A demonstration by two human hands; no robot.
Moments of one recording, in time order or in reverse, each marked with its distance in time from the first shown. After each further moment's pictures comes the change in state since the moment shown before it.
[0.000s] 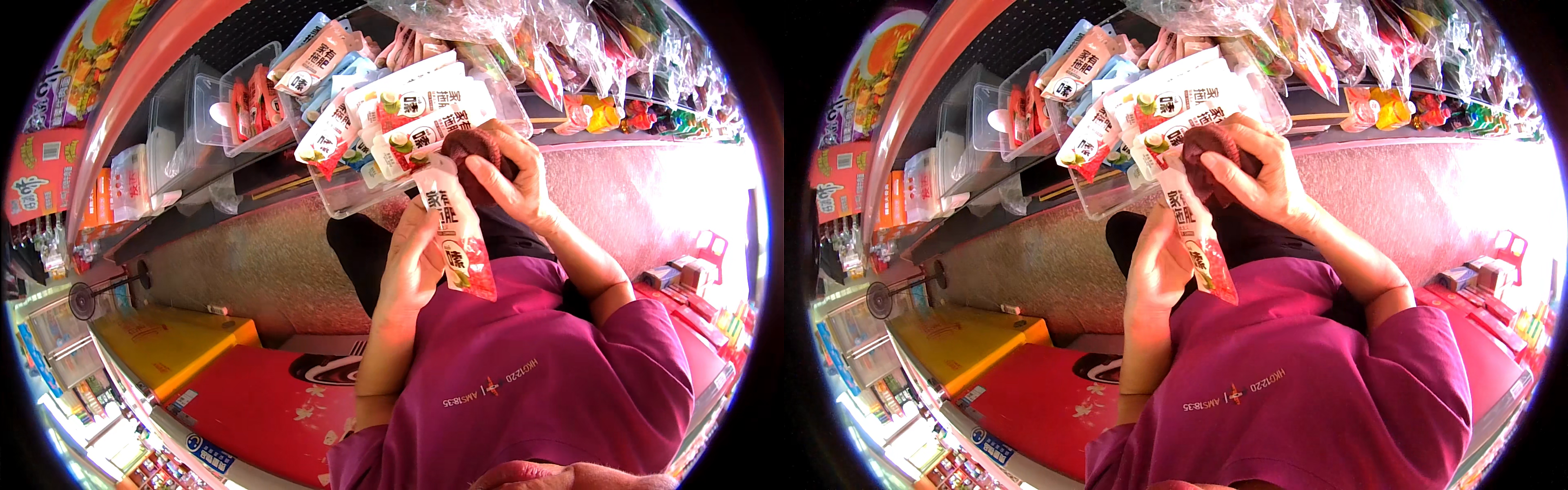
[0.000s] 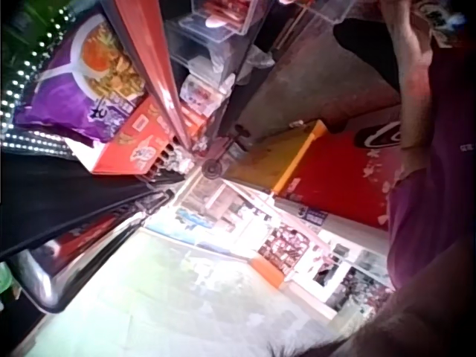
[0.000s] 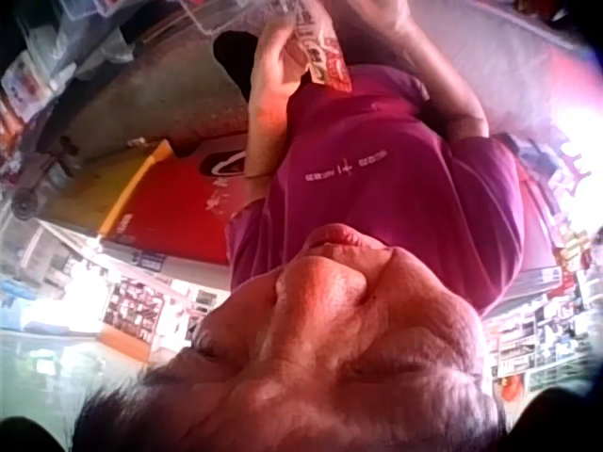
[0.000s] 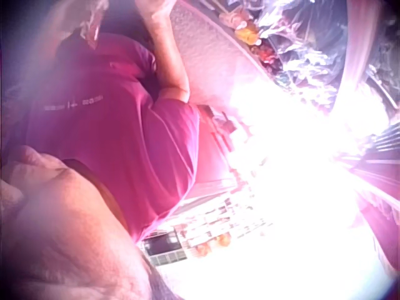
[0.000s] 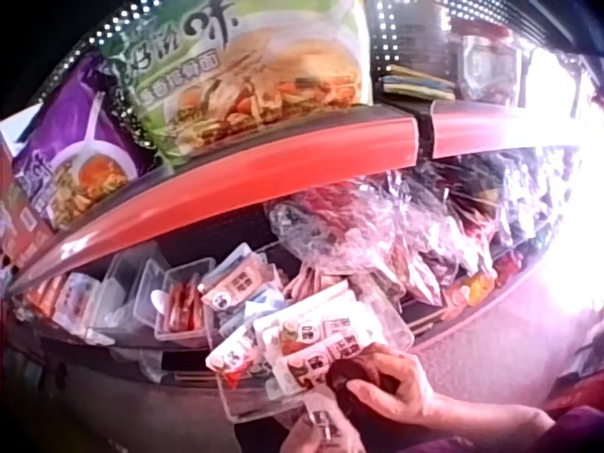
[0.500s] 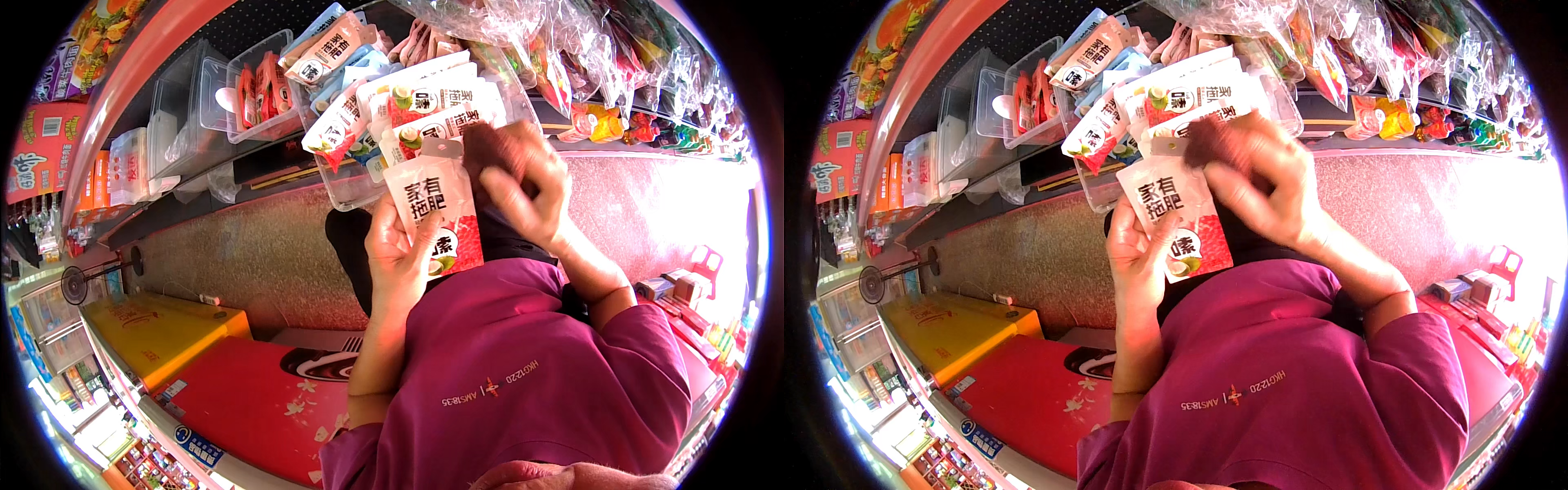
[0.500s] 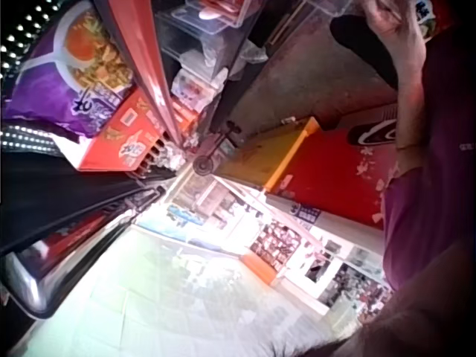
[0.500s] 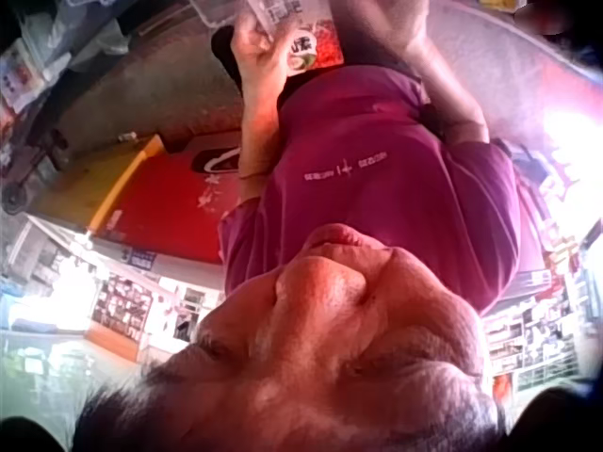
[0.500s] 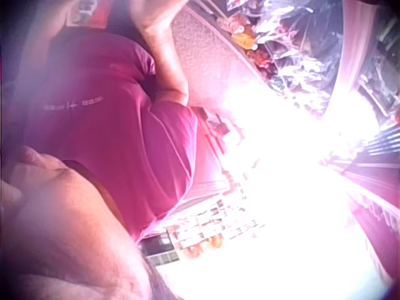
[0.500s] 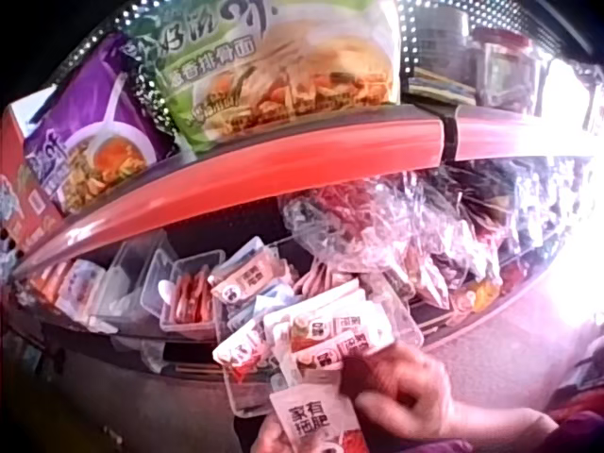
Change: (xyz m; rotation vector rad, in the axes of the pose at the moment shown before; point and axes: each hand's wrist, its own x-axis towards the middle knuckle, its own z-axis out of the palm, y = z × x) left_hand -0.007 0.017 0.011 0.478 0.106 0.443; right_hand 0.009 -0.037 -0.005 -0.186 -0.055 -0.143
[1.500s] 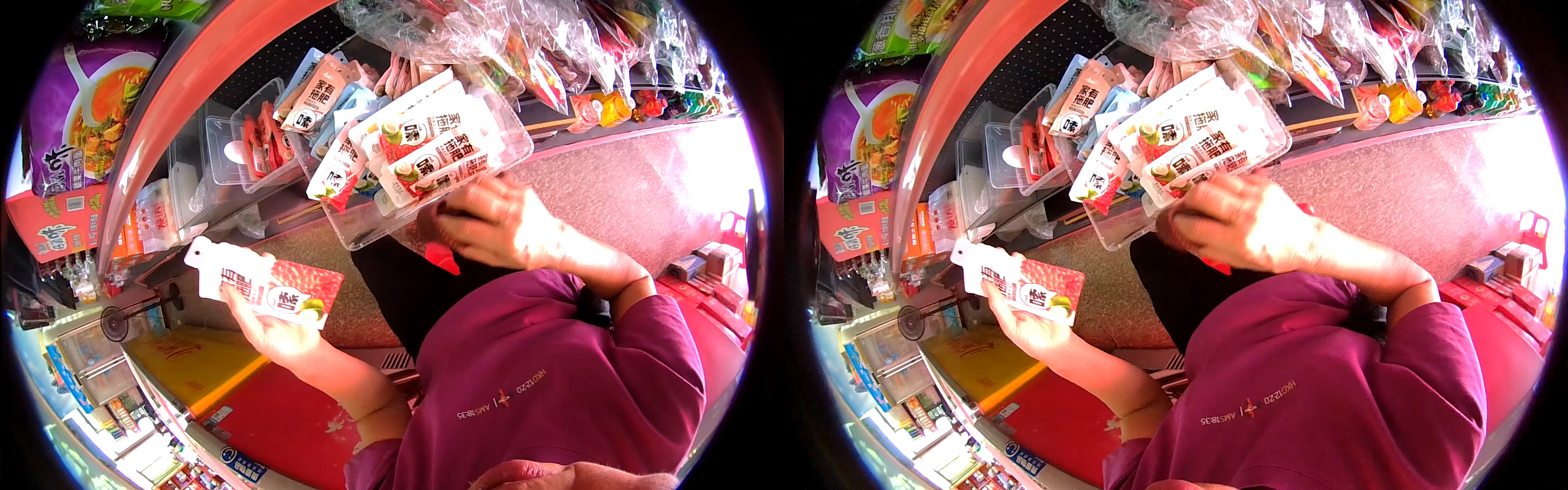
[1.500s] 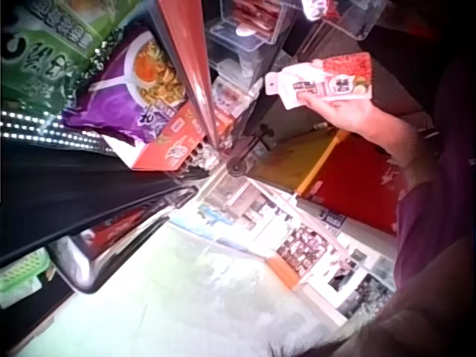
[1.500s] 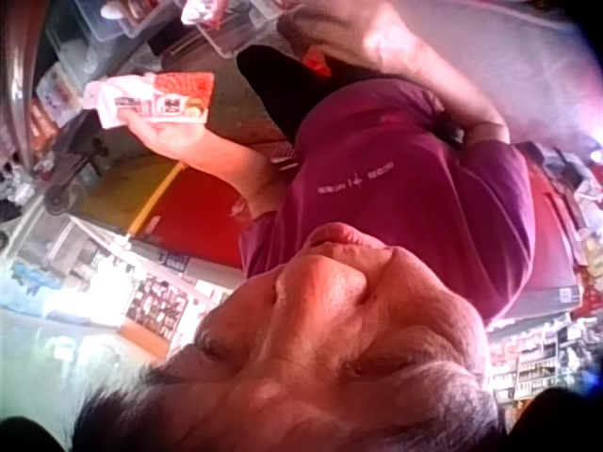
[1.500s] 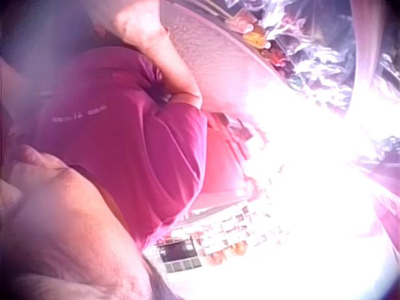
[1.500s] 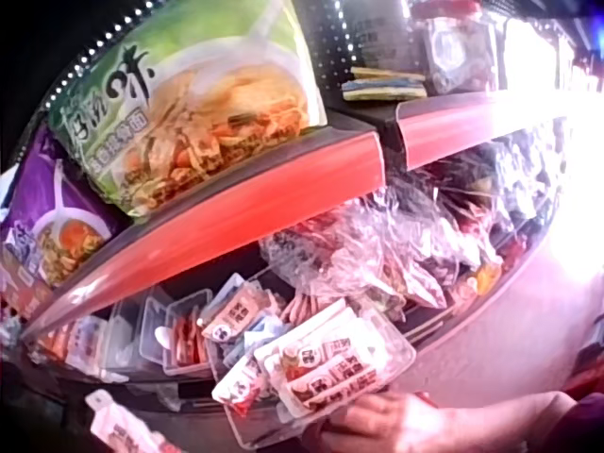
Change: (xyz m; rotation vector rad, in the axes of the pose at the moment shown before) left_hand 0.021 0.108 -0.063 -0.097 0.404 0.373; right_hand -0.006 0.011 0.002 -0.332 -0.218 -0.303
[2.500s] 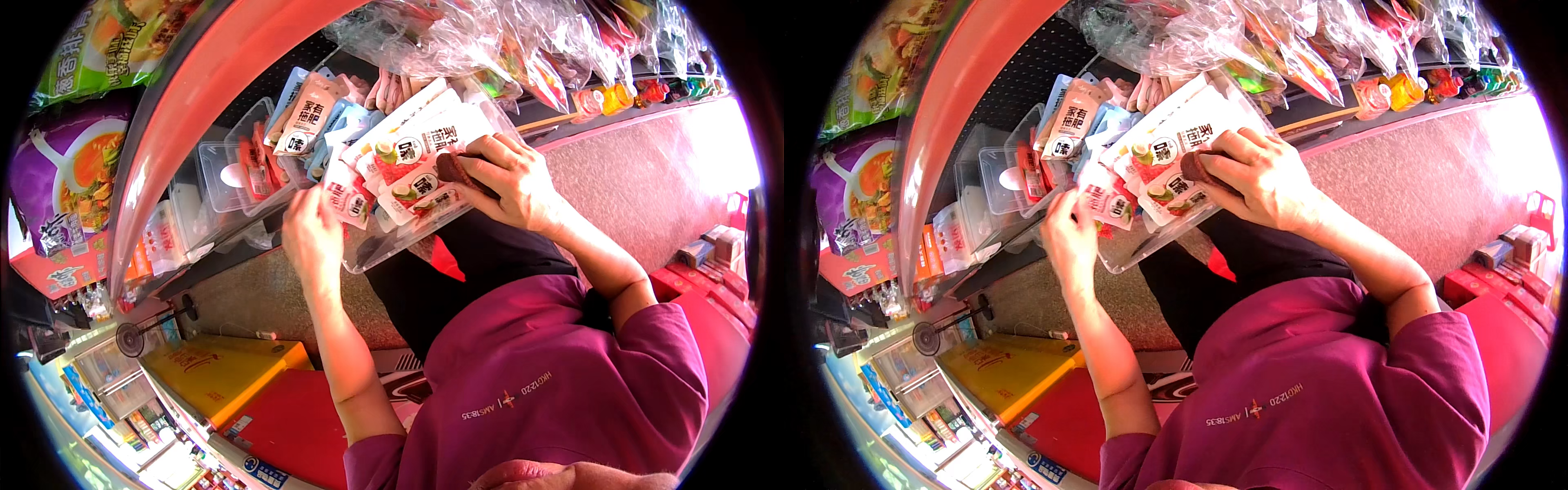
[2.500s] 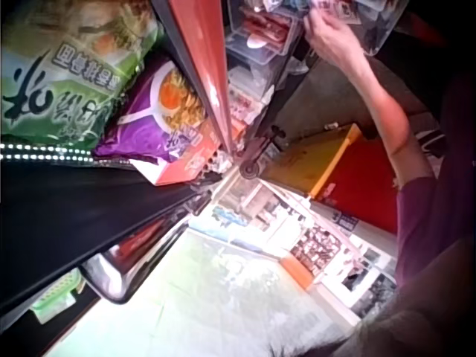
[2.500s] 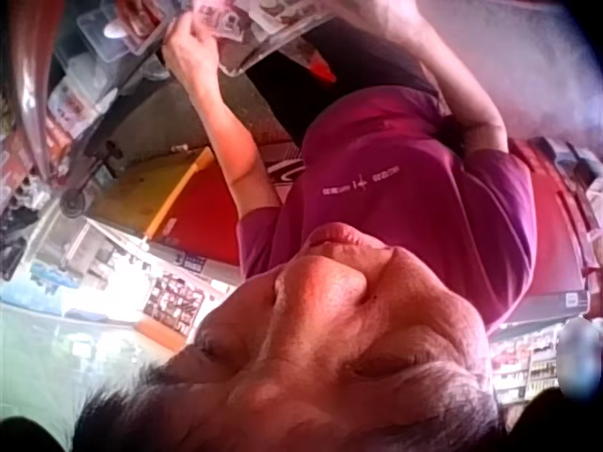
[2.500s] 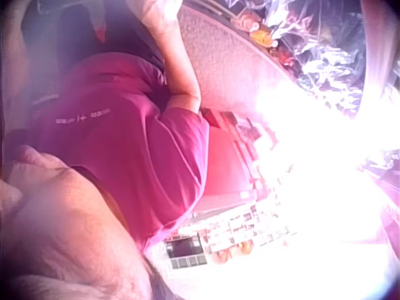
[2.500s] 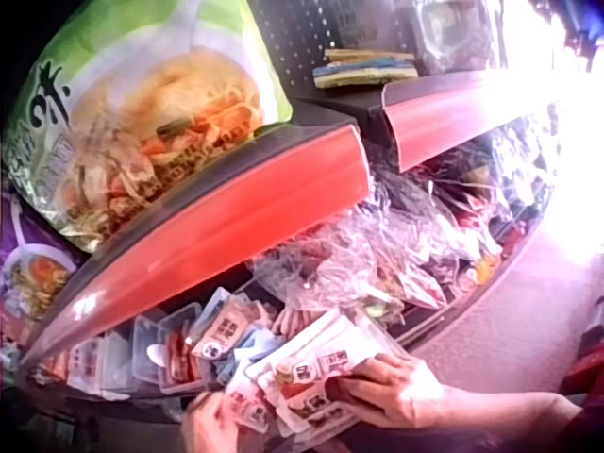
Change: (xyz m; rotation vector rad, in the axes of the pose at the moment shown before) left_hand 0.072 -0.091 0.041 1.649 -0.586 0.401; right_hand -0.002 0.059 0.012 -0.071 0.136 0.288
